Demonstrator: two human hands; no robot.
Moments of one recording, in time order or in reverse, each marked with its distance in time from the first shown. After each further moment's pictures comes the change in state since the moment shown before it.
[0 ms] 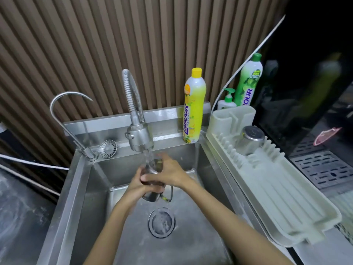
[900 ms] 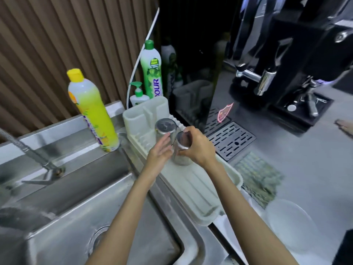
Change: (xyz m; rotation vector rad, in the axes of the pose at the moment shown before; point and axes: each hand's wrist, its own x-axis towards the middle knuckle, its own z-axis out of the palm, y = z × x) left_hand 0.045 0.081 0.277 0.115 -0.418 0.174; right_hand -0.102 0.166 -0.216 -0.167 0.680 0.314
